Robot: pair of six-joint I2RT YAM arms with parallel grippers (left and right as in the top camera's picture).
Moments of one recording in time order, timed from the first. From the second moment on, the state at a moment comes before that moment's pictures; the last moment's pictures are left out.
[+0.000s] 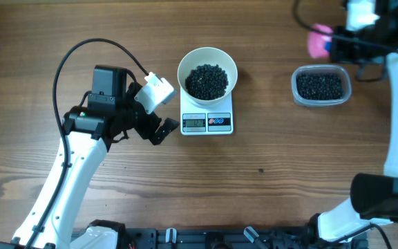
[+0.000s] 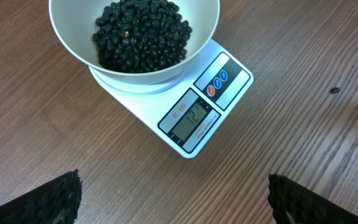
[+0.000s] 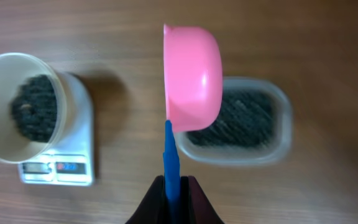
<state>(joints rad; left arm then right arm) -0.18 1.32 1.03 -0.74 0.46 0.56 -0.13 1.77 2.03 -1.41 -0.14 -0.05</state>
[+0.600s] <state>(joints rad) -0.18 1.32 1.03 -0.74 0.46 0.56 -0.23 1.83 1.68 -1.28 -0.12 -0.12</state>
